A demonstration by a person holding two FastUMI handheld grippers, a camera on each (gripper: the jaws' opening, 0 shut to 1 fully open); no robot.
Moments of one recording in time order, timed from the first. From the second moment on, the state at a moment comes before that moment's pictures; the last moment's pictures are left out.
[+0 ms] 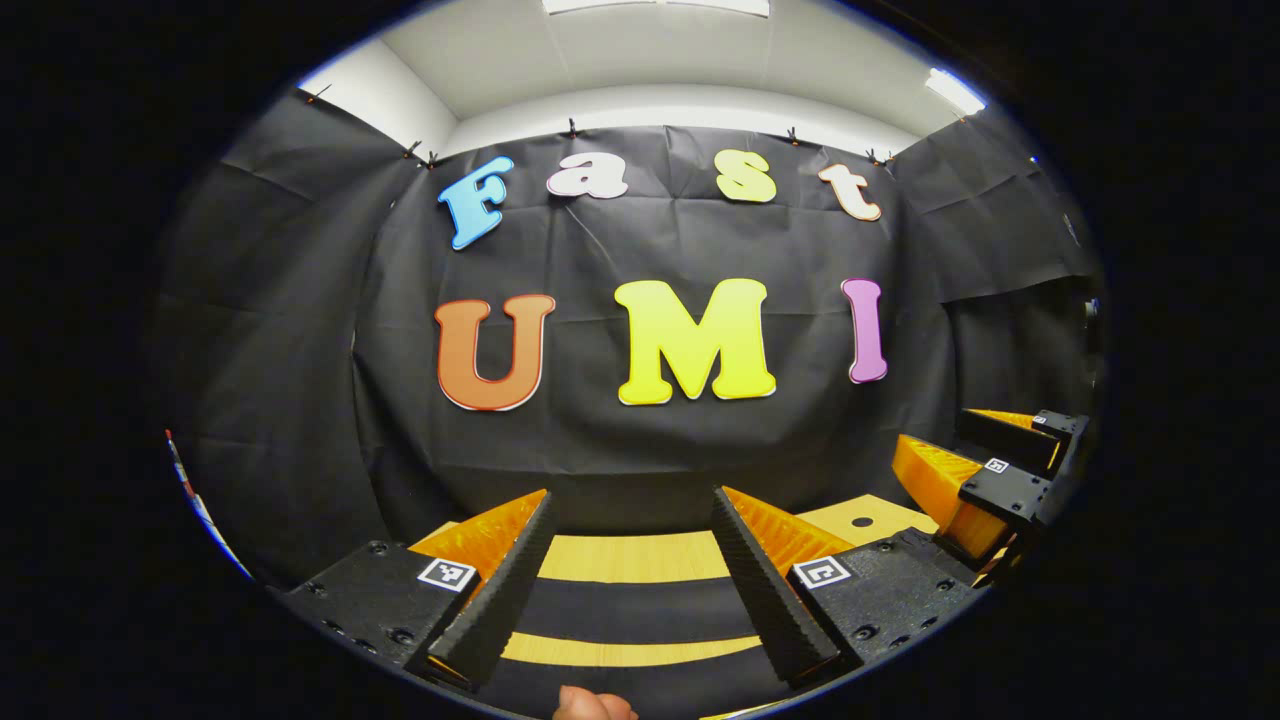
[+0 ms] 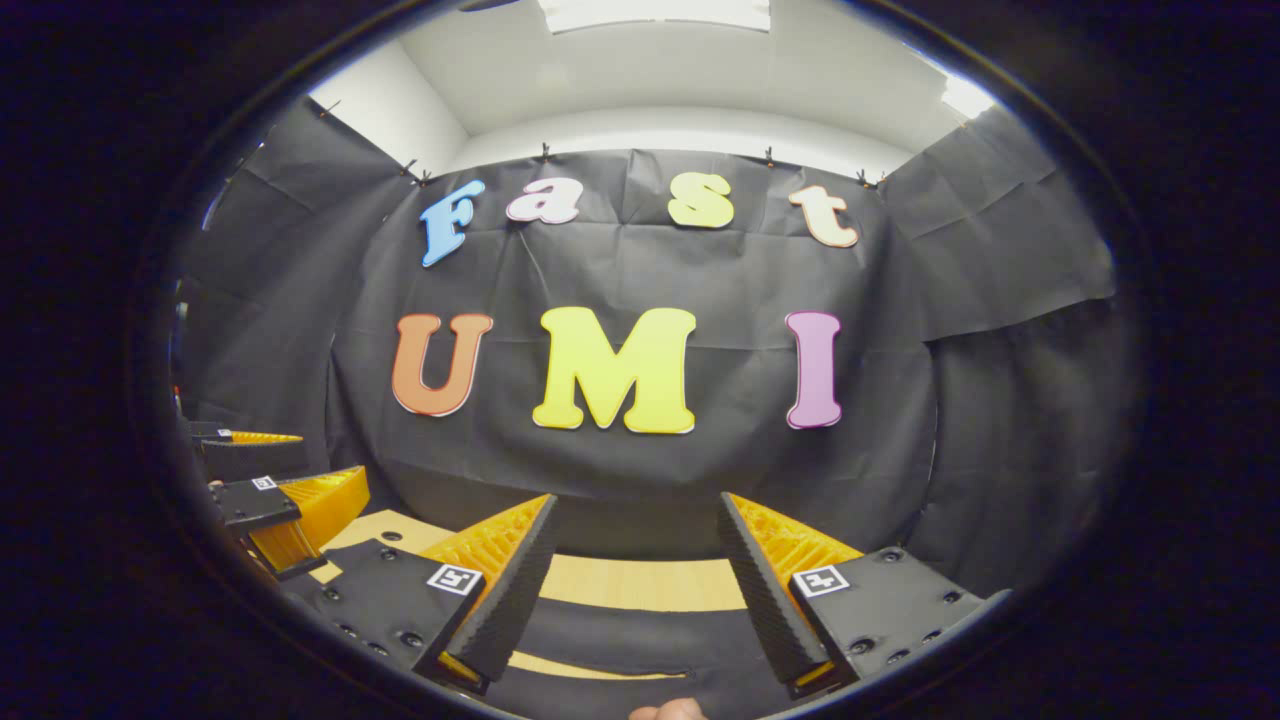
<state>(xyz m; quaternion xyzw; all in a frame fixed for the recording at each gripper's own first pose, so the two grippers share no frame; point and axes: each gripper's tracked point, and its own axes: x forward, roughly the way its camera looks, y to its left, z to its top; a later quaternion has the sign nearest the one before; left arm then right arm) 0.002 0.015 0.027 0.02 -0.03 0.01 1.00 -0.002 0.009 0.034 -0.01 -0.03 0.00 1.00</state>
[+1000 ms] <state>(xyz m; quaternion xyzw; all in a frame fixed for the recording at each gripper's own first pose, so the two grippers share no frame) -0.024 0.088 -0.040 0.00 0.06 0.06 1.00 -0.001 0.029 0.026 -0.02 -0.03 0.03 1.00</state>
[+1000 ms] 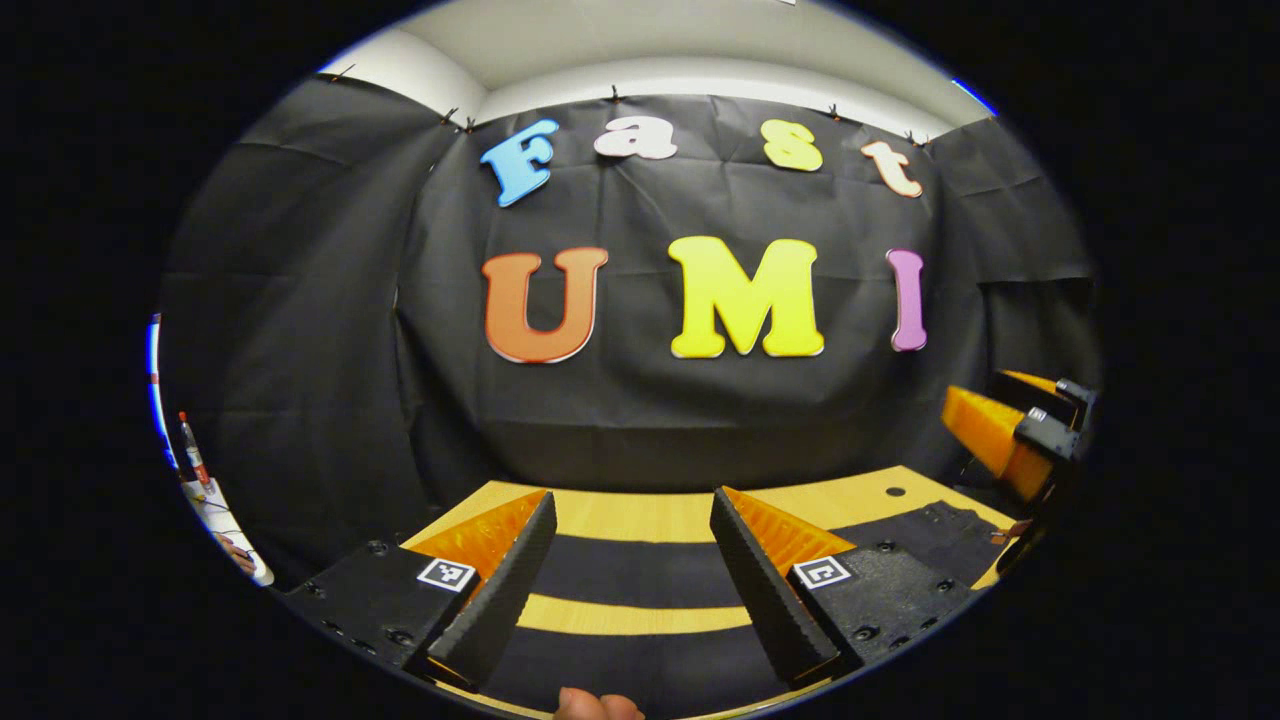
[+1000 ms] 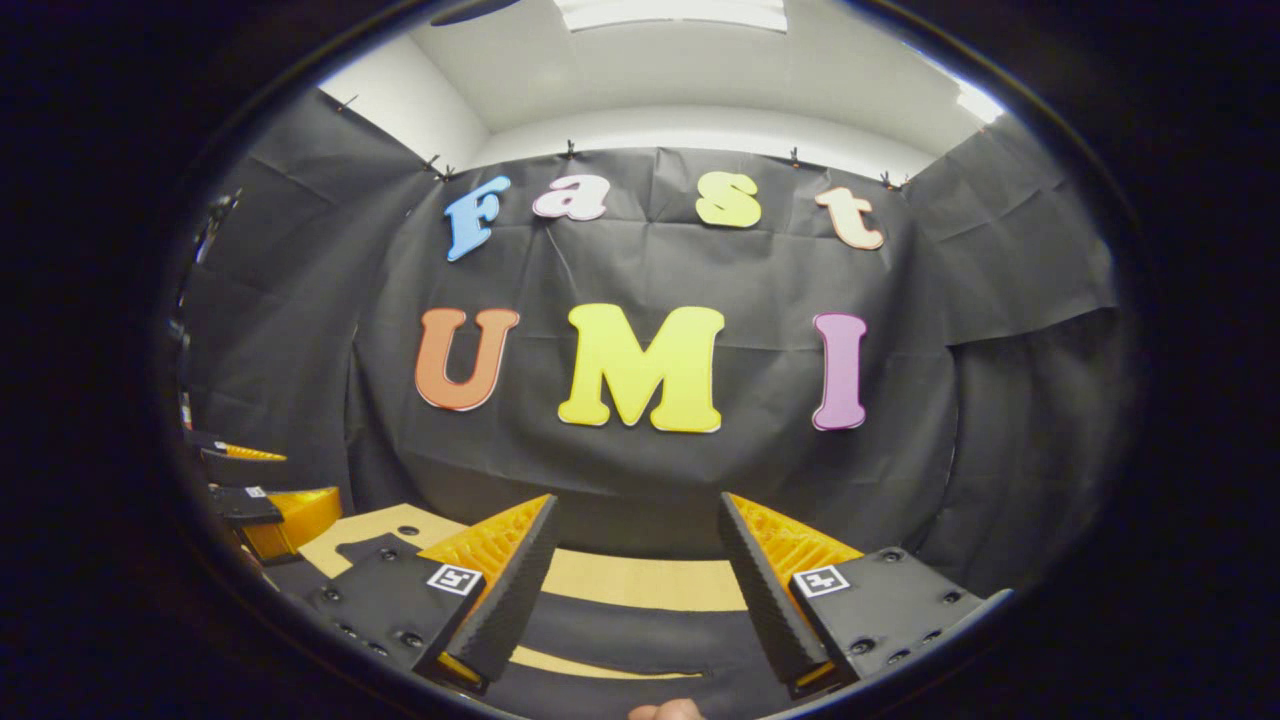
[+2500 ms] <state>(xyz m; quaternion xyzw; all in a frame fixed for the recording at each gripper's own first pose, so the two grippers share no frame) -0.149 0.251 -0.264 -0.50 0.38 0.24 0.74 0.013 -0.013 -0.001 -0.06 0.04 -0.04 1.00</state>
